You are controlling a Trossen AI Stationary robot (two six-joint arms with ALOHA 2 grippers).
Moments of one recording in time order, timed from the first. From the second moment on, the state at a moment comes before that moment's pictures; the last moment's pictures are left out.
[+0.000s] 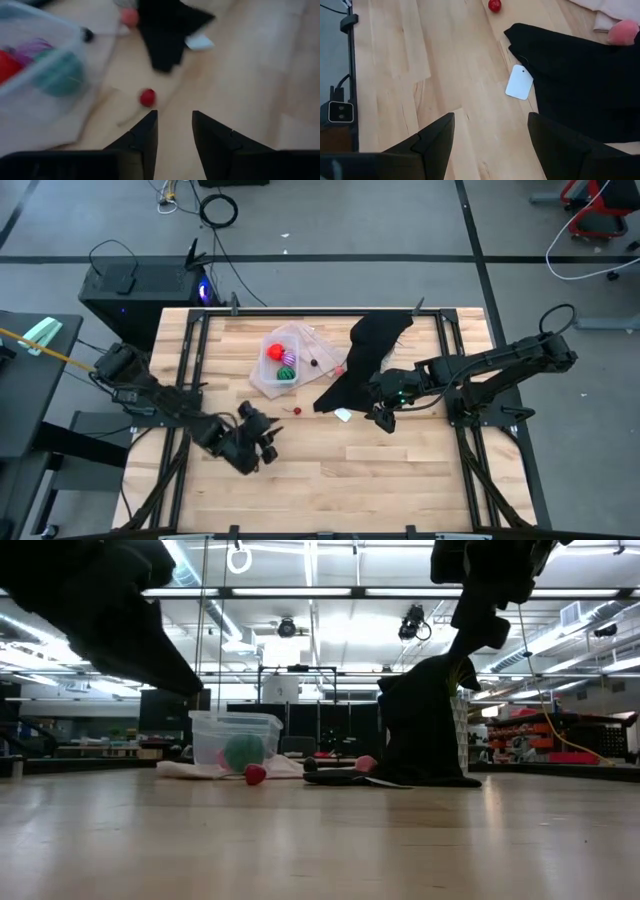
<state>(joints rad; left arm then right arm) -0.61 1.48 0.69 -0.19 -0.90 -0.91 0.14 1.24 0.90 -0.57 -0.01 0.53</state>
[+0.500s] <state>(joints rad) -0.50 1.79 0.83 -0.21 -0.90 -0.89 0.14 1.24 0.90 -0.57 -0.02 0.49</state>
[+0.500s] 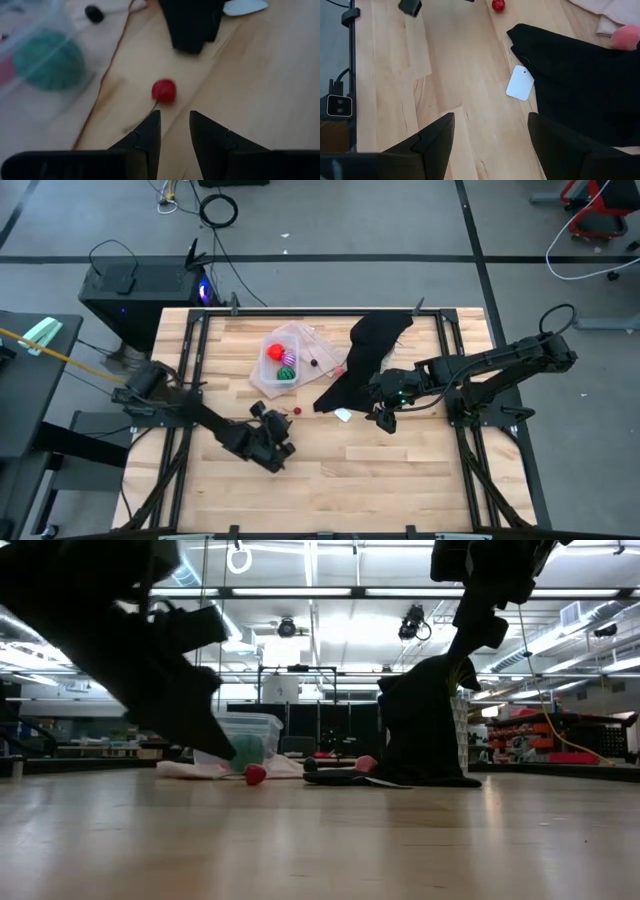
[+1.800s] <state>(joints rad) -0.39 1.85 0.89 -0.36 -0.79 -0.71 0.14 1.24 0.90 -0.55 0.00 0.49</state>
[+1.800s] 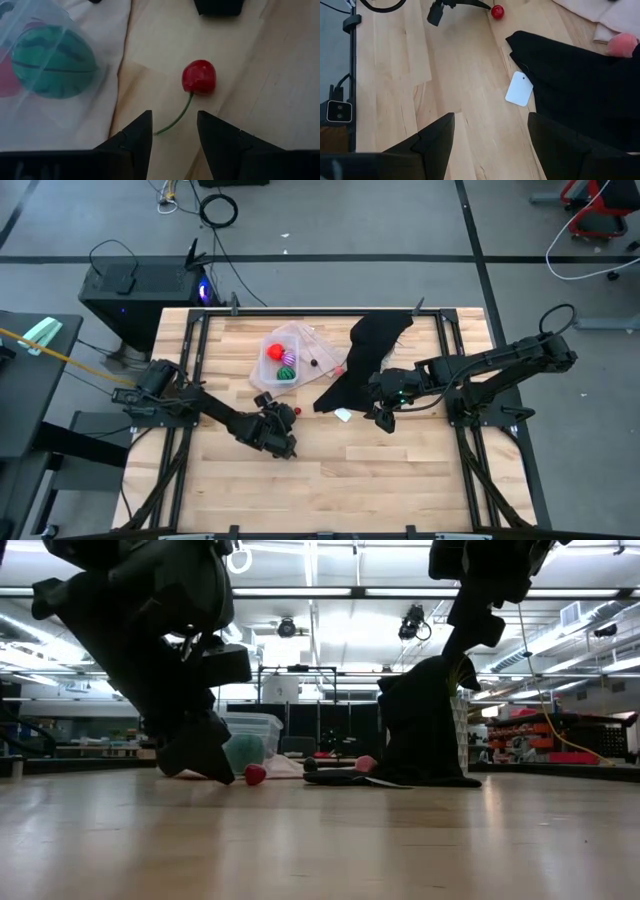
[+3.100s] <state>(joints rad) -0.37 1.90 0.89 -0.29 -0.72 -0.61 0.14 1.24 0.90 -0.51 0.01 0.49</state>
